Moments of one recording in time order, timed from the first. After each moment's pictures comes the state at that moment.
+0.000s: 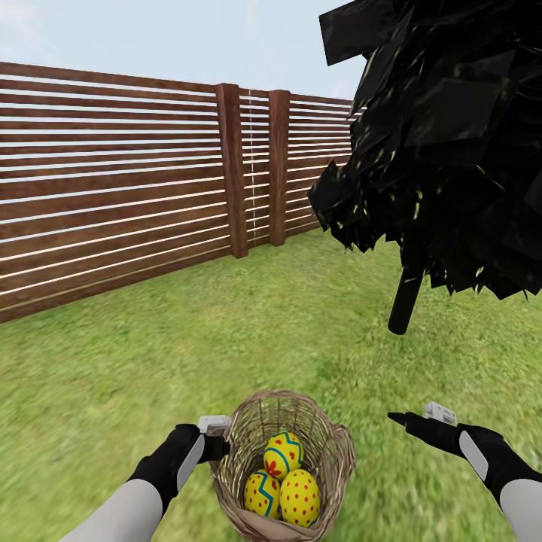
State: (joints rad) left arm -0.64 -0.11 -0.02 -0.48 0.07 0.58 0.08; right arm -0.66 -0.32 -0.23 -0.41 -0.22 0.44 0.48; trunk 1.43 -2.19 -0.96
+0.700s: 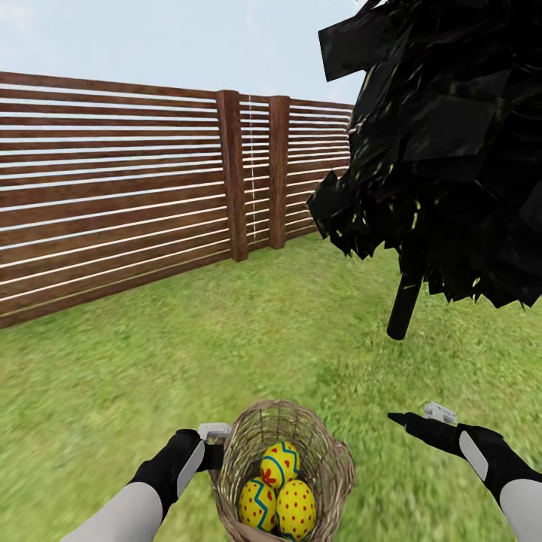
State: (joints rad) left arm -0.63 -0.11 -0.02 -0.44 0.06 0.58 0.08; right arm -0.66 -0.32 -0.23 -0.41 -0.22 0.44 0.48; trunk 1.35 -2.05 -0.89
